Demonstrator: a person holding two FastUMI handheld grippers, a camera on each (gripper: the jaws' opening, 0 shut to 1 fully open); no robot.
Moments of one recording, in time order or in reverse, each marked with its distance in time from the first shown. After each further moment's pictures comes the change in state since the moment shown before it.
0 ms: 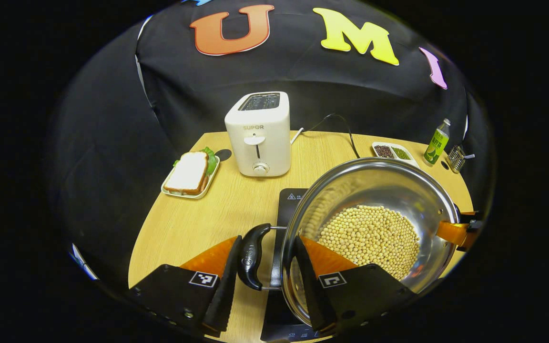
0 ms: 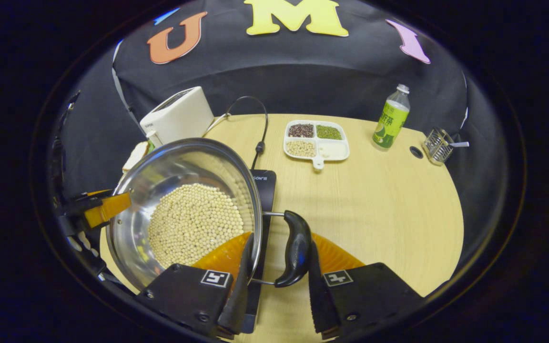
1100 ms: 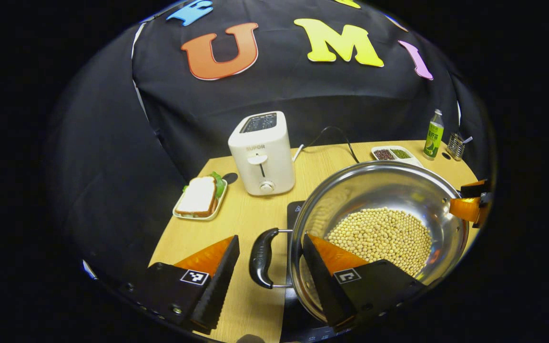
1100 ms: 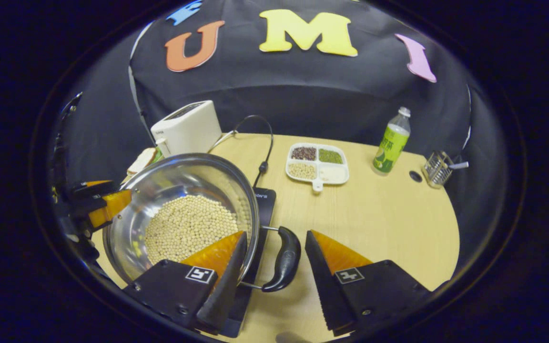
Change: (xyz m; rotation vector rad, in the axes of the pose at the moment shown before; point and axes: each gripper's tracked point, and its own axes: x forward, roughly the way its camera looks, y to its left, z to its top) left arm -0.021 0.015 0.019 0.123 -0.178 0.067; right arm -0.017 -0.009 0.028 -0.126 -0.191 0.010
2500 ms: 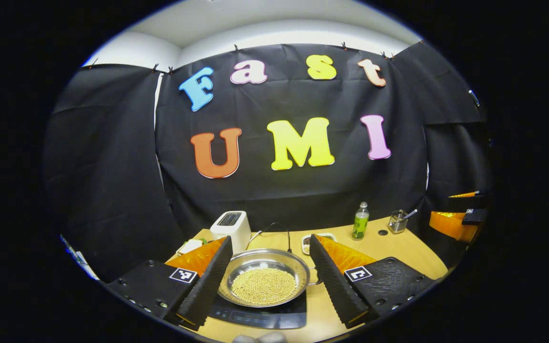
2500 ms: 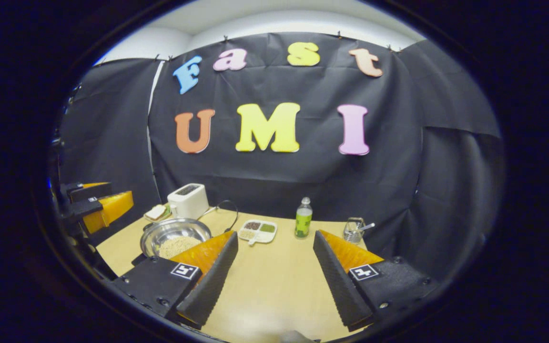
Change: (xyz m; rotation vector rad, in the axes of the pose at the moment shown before) left arm -0.318 -0.198 0.157 -0.091 -0.499 0.006; right arm -0.317 -0.195 0.046 0.037 -0.501 -0.037
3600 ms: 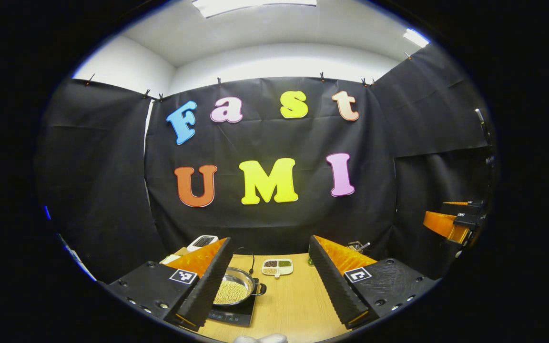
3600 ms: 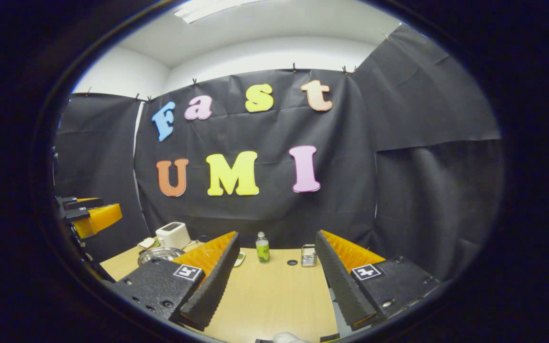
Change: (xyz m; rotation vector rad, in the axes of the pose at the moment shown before) left arm -0.100 -0.105 0.101 -0.040 -0.127 -0.061; right arm -0.122 -0.125 0.066 0.062 -0.178 -0.076
